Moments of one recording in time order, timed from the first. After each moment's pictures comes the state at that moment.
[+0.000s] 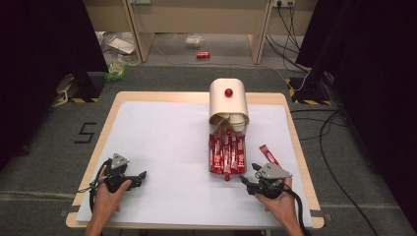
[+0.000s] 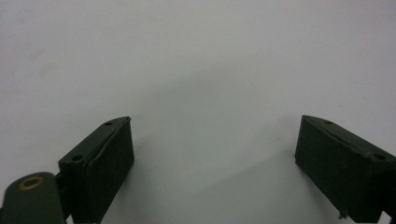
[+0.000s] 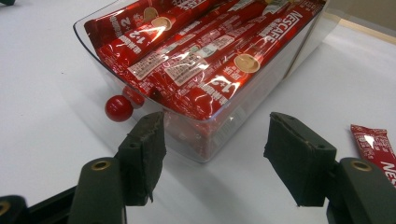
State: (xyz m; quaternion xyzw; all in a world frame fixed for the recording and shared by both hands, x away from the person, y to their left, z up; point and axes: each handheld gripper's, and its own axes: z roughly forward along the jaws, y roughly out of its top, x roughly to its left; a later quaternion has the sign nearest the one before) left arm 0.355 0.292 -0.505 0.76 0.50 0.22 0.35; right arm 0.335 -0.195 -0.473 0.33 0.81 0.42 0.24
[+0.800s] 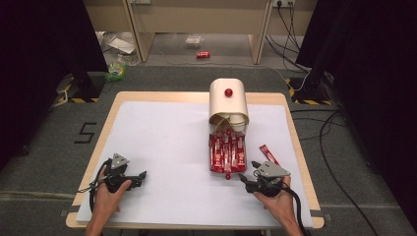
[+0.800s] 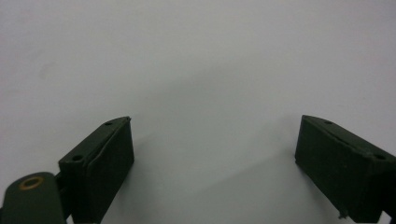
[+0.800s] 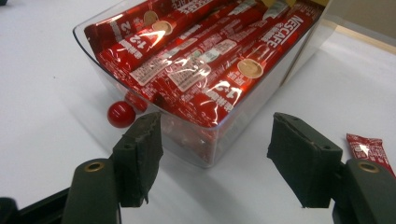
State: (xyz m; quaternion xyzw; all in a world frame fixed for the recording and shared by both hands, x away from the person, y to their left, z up) left arm 0.355 0.292 -0.505 0.76 0.50 0.22 0.35; right arm 0.340 -0.191 -0.472 0.33 0.81 0.42 0.24
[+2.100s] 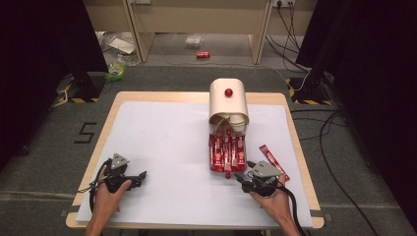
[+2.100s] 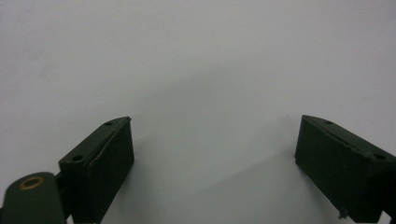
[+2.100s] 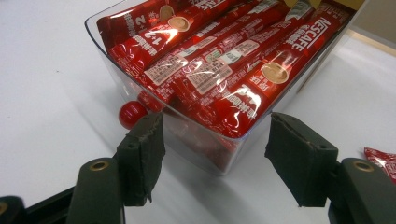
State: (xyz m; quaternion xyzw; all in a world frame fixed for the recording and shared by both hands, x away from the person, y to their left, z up) left arm 0.355 0.292 -0.505 0.76 0.50 0.22 0.35; right arm 0.344 -0.180 -0.476 0.31 0.82 0.41 0.25
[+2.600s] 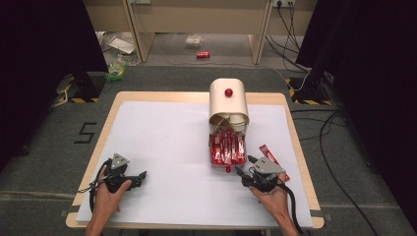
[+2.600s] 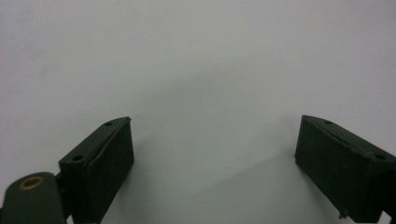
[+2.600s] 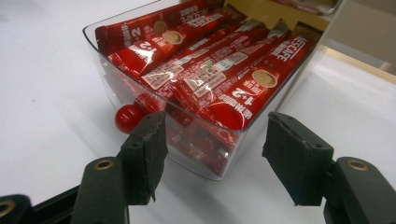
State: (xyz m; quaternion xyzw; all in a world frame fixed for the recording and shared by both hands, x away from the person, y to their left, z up) left arm 0.355 0.291 -0.505 0.76 0.50 0.22 0.35; right arm 0.353 -0.180 -0.473 0.32 0.79 0.43 0.28
